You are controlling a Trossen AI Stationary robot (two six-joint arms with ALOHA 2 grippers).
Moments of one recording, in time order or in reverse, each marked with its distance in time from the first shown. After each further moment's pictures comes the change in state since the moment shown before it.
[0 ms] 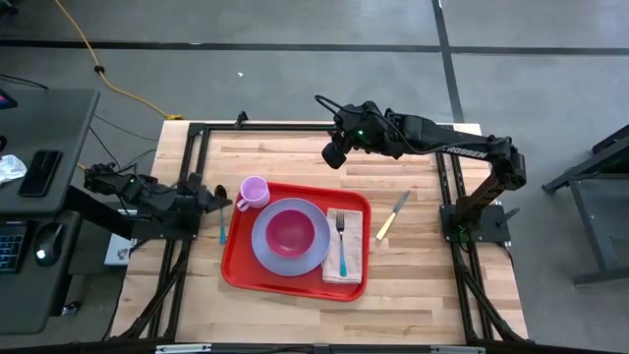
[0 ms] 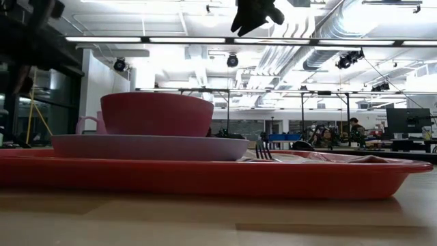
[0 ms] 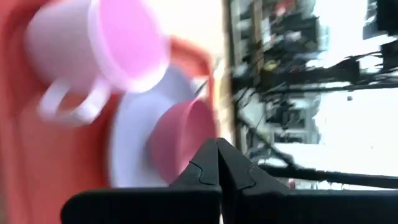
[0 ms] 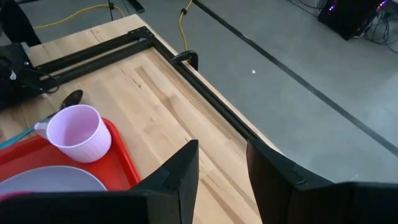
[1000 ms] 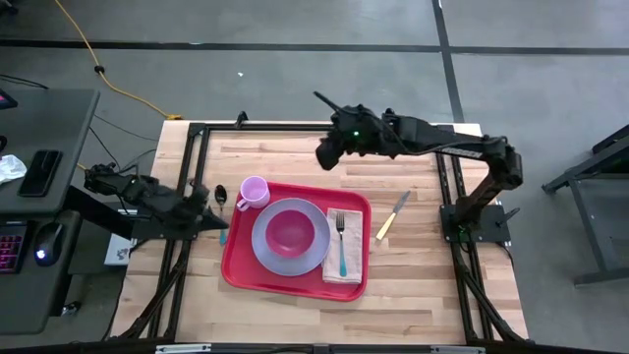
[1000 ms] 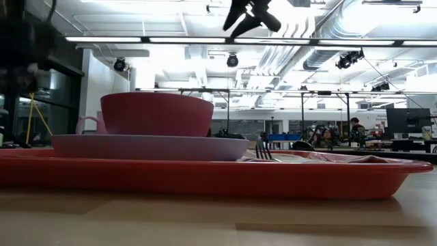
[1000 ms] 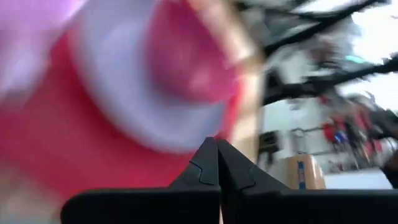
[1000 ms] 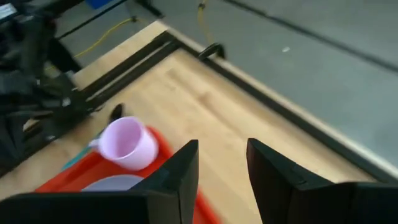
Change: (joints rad) left arm 0.000 -0.005 -0.021 -0.028 0.390 0.533; right arm 0.001 0.026 0.000 0.035 -0.126 0.229
